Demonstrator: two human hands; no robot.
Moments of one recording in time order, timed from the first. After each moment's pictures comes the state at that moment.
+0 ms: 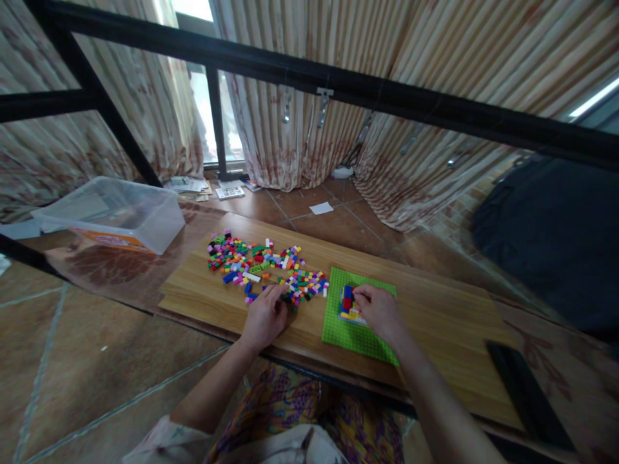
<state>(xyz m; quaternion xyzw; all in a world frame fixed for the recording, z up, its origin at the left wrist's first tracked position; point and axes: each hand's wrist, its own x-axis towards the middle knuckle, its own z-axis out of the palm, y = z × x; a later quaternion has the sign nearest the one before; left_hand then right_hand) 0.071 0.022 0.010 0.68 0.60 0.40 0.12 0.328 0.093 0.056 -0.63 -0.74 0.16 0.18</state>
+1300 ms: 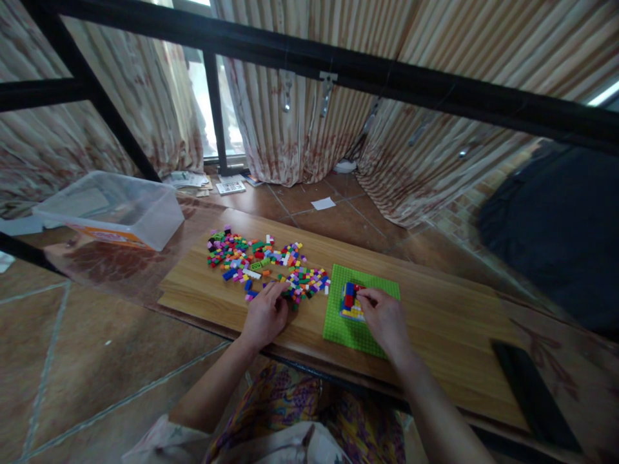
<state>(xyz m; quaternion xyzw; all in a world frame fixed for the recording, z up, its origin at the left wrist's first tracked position) 0.071 0.022 0.011 0.68 0.60 0.41 0.13 0.329 0.073 0.054 -0.64 -0.72 0.16 0.24</state>
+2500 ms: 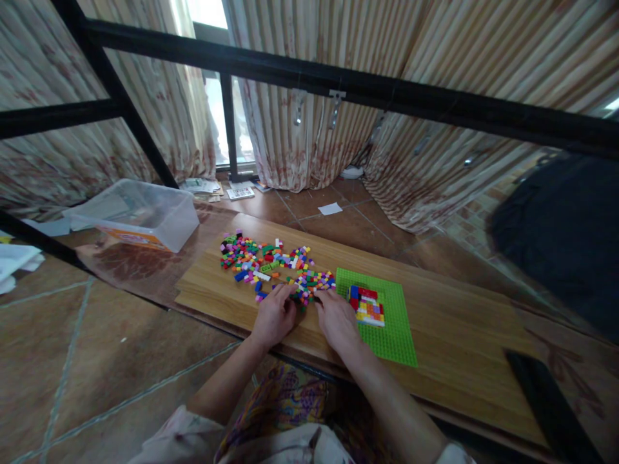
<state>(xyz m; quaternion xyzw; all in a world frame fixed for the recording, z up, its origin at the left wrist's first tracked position) 0.071 0.023 0.007 0.68 0.59 0.41 0.13 0.234 0.055 0.047 -0.53 -0.83 0.14 0.11</state>
